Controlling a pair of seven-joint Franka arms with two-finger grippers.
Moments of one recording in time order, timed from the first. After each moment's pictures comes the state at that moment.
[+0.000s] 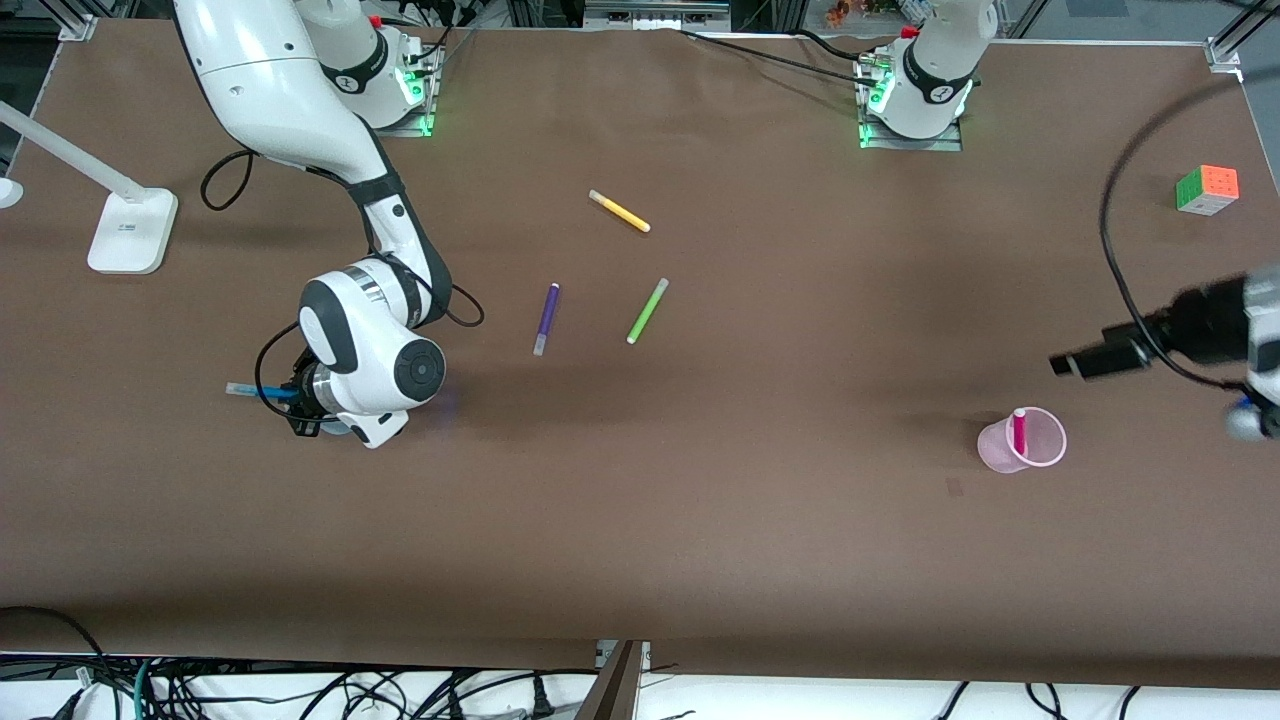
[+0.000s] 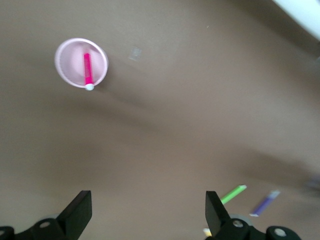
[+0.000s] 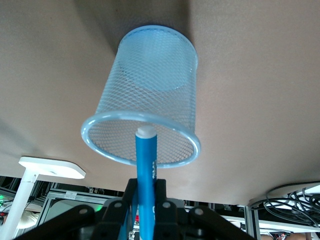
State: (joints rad) left arm 0.33 0.36 -0.41 -1.26 -0.09 1.47 -0.47; right arm 0.42 0.70 -0.12 -1.56 -0.76 1.76 -0.95
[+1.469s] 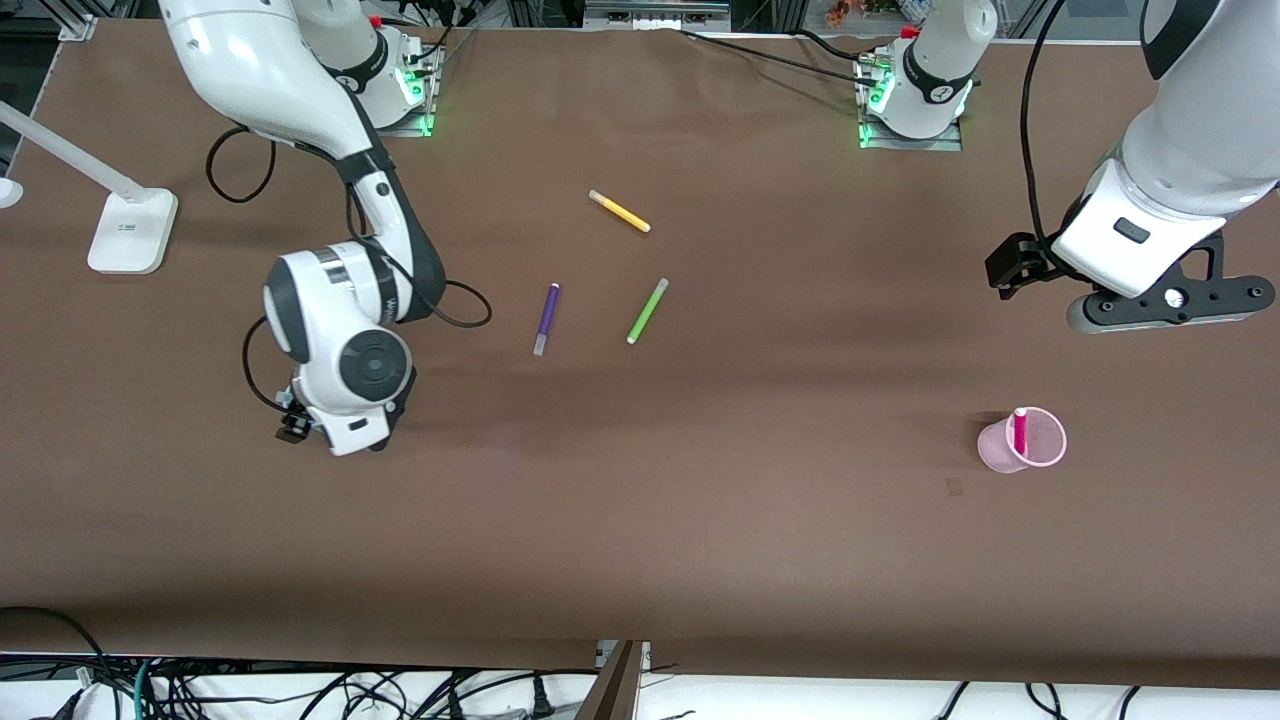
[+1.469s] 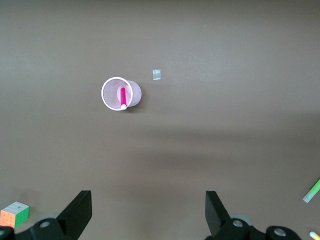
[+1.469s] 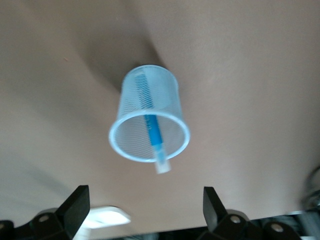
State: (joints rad) left arm 0.05 0.31 -0.39 -1.16 0.25 1.34 -0.33; right arm 0.43 0.63 -0.17 -1.42 -0.43 1.67 -0.74
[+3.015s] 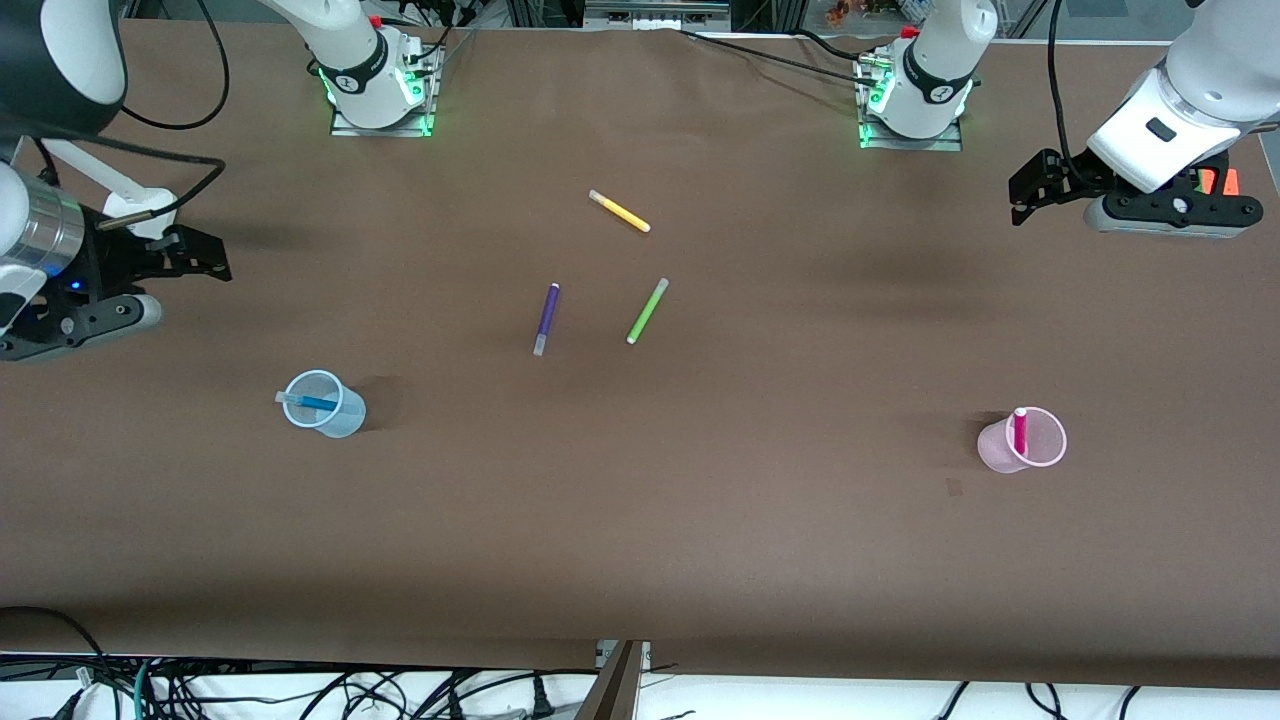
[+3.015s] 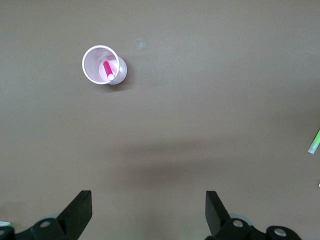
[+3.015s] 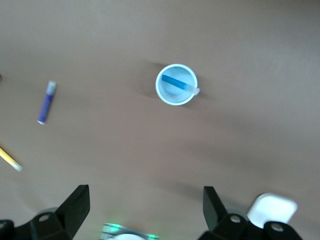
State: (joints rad) left arm -0.01 -0.14 -0.12 -1.81 0.01 1.63 -0.05; right arm 0.20 0.25 -0.14 -1.34 0.05 1.40 -0.17
